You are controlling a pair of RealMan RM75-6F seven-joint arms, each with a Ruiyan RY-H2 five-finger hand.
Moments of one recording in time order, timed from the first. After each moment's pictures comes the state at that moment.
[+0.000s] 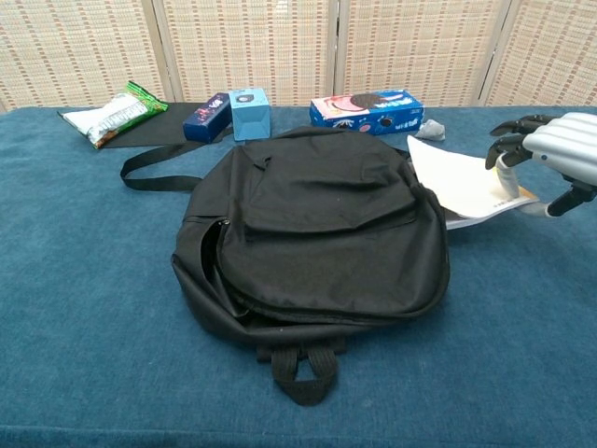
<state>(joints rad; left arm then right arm) -0.10 -1.12 -0.08 -1.62 1.47 1.49 0.14 0.60 -1.61 -0.03 -0.70 -1.65 1.22 0.18</state>
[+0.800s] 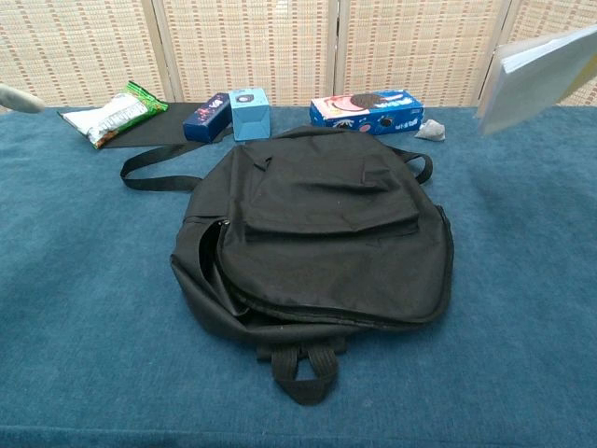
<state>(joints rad) -0.39 -1.06 -0.07 -1.67 1.67 1.18 -0.01 0.53 -1.25 0.14 -1.10 -1.58 1.48 -0.08</state>
